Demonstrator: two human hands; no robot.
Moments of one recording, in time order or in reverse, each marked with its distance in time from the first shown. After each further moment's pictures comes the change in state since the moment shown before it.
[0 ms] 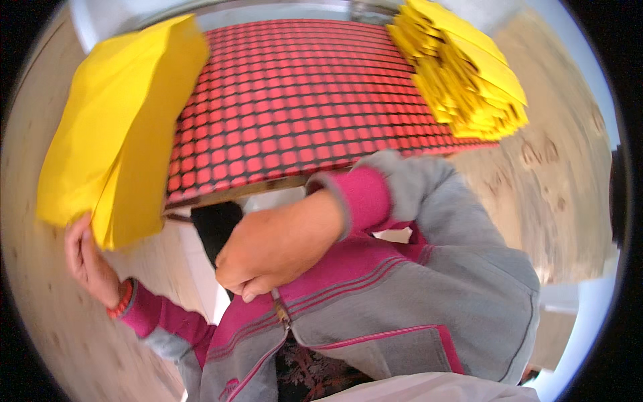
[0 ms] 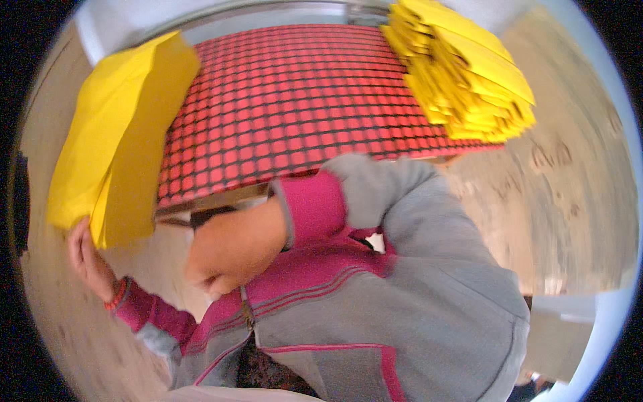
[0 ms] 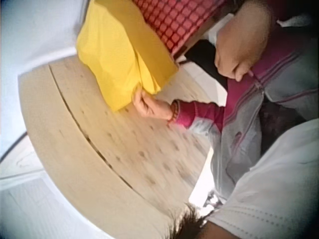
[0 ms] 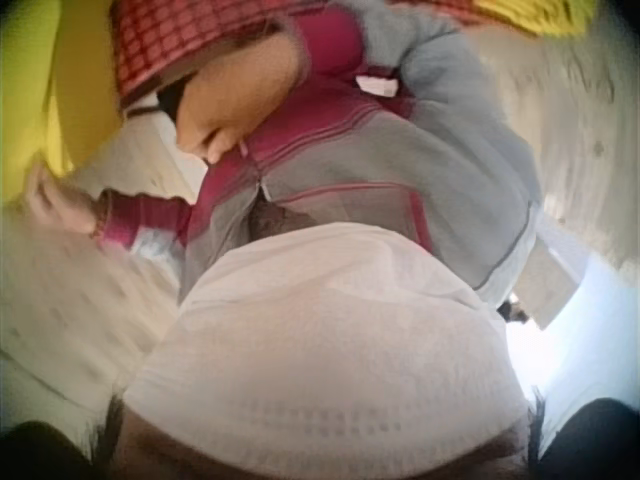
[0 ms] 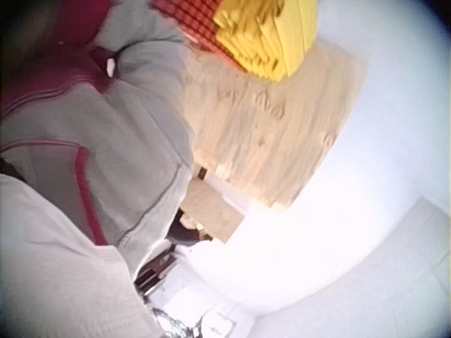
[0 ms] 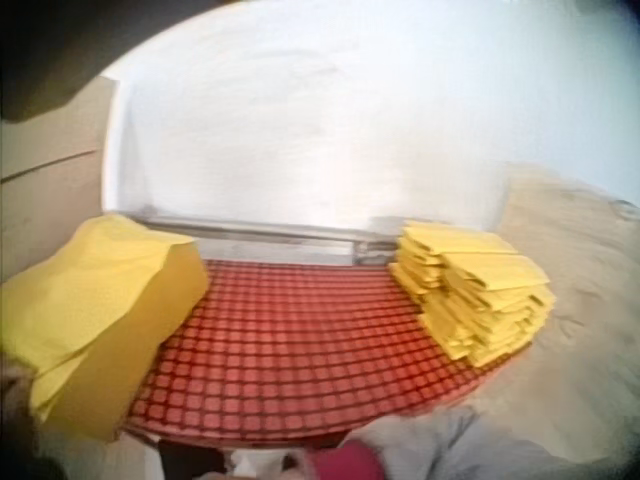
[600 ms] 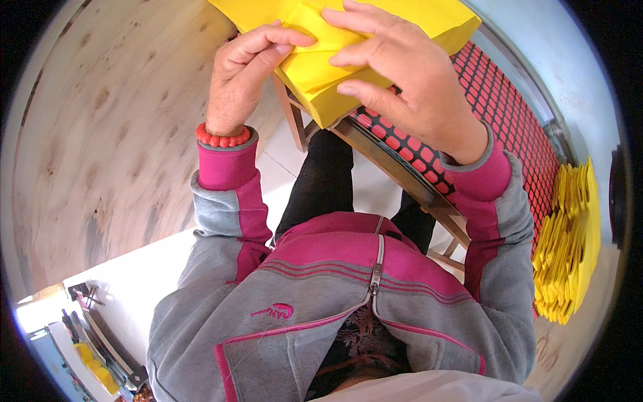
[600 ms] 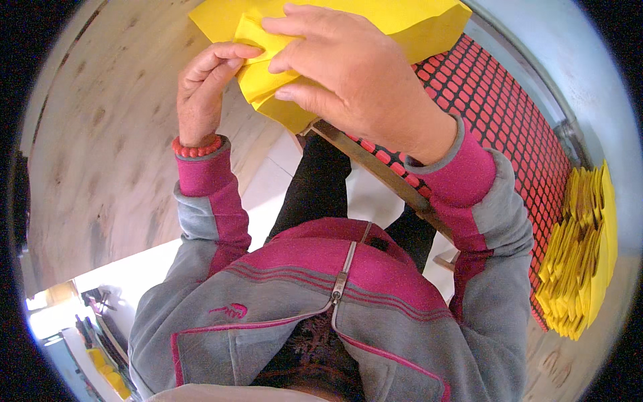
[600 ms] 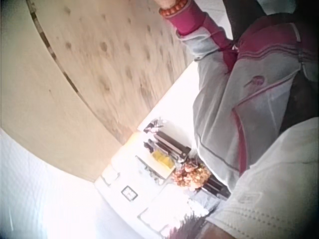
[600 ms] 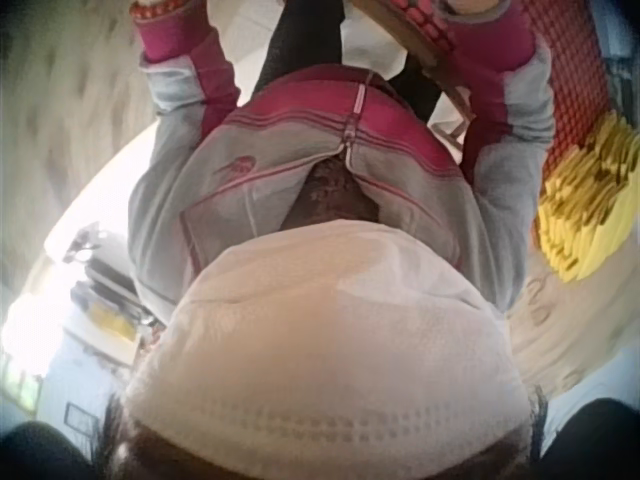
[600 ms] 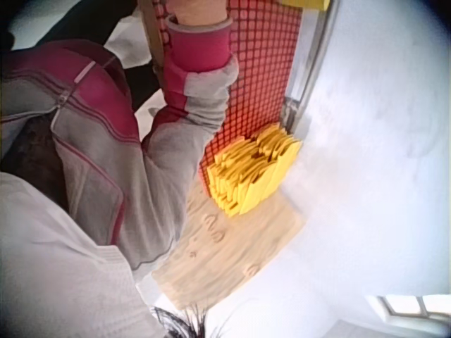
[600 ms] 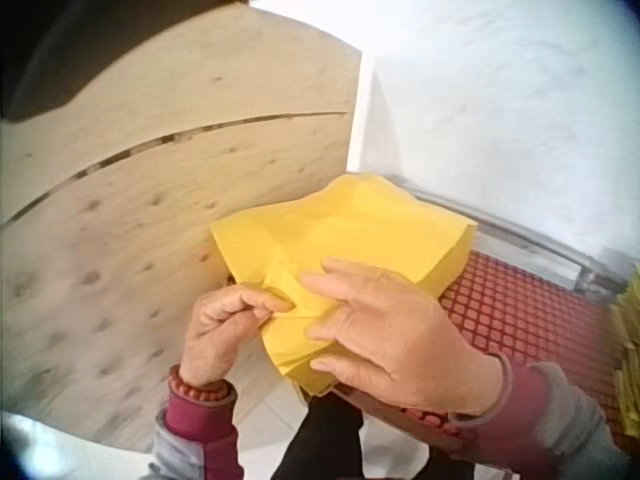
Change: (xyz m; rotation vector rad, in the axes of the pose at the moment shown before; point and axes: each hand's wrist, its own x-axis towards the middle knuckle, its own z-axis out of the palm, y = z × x) left_hand 0.000 0.042 0.024 -0.237 -0.068 -0.031; right_hand 0.112 0.034 -0.084 -0.605 0.404 -0.449
